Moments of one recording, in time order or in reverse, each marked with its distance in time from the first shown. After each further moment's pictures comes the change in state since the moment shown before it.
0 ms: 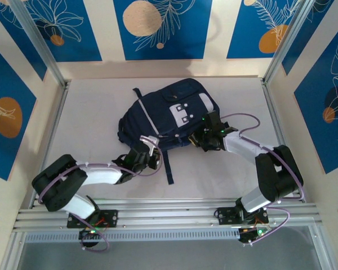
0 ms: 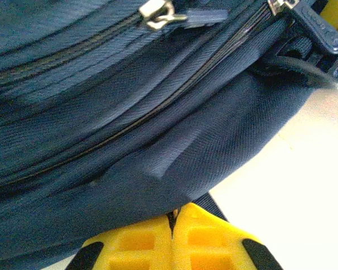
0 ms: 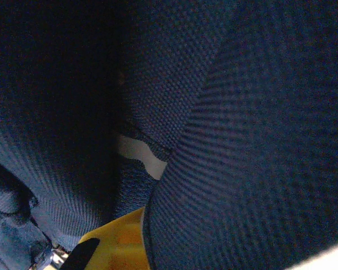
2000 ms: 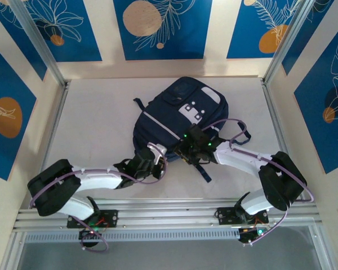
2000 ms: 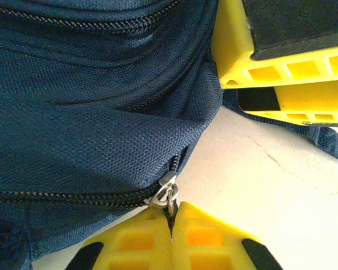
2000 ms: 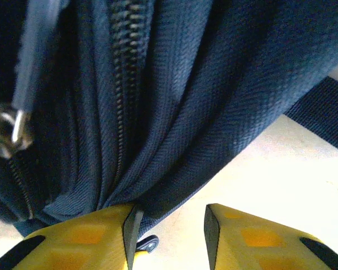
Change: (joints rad) left arm -0.140 -0.056 0.013 -0.112 0.074 -0.029; right arm 0.335 -0.081 -0.038 -0.066 0.132 0.112
